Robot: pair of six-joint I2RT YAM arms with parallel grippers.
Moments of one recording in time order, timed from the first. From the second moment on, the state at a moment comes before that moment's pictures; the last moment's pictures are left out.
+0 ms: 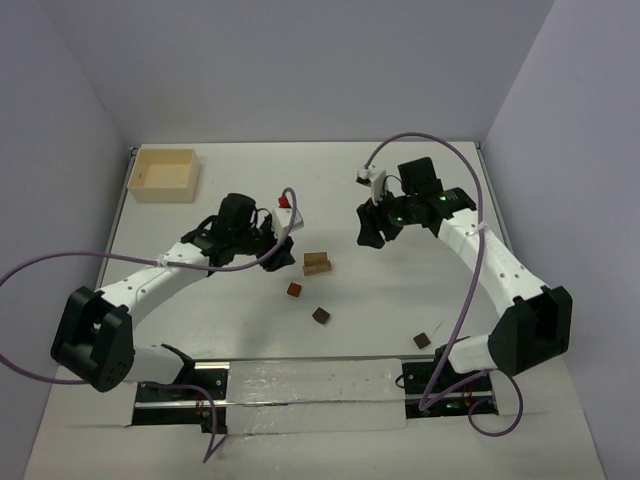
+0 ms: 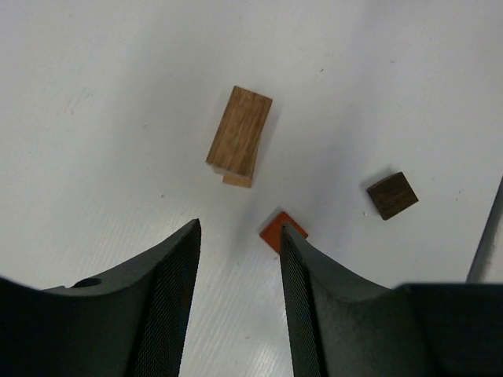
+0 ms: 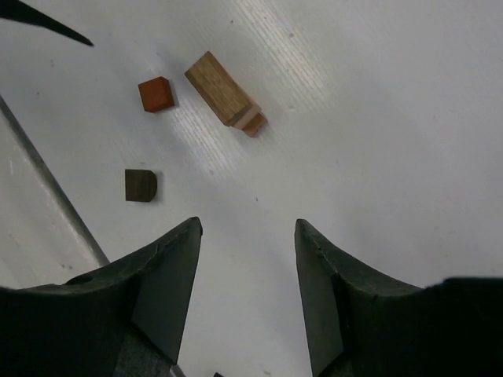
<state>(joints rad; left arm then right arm) -0.56 1.36 0.90 -0.24 0.51 0.37 0.34 1.37 1.22 -0.76 -0.53 -0.32</state>
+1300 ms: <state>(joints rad) -0.23 1.24 0.94 -0.32 0.67 0.24 0.52 1.58 1.10 -0.61 -0.47 -0.61</state>
